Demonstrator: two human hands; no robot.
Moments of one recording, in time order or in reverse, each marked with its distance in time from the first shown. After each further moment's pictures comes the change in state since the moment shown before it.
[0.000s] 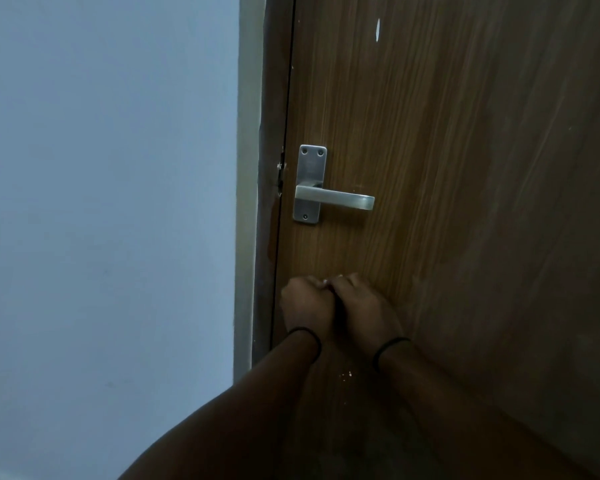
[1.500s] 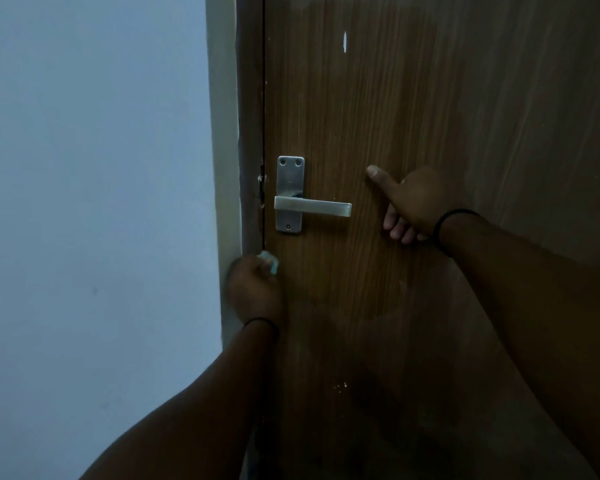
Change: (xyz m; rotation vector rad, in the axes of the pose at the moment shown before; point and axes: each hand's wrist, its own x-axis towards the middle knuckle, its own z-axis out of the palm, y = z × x) left_hand 0.039 -0.005 -0.029 0.030 0.407 0.233; right_hand 0.090 0.033 -0.166 0.288 -0.015 0.467
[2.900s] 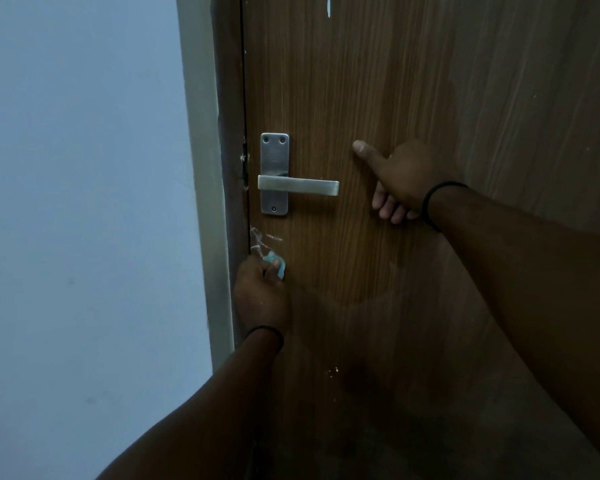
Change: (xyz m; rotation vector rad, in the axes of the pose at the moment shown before) left_hand -0.027 -0.019 0.020 -0.075 -0.047 -0.007; right_hand 0.006 -0.002 0.002 -0.053 -0.003 -0.007
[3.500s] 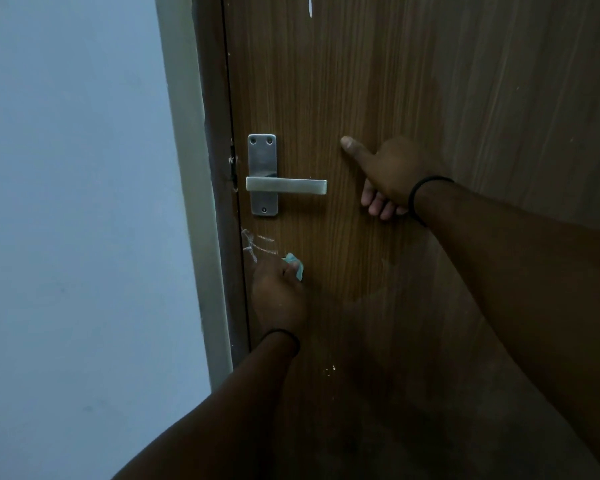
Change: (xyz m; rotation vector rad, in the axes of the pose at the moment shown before) left_hand -0.021 0.016 0.018 -0.024 -0.071 0.025; right_hand -0.001 0.000 0.002 -0.005 0.005 0.017
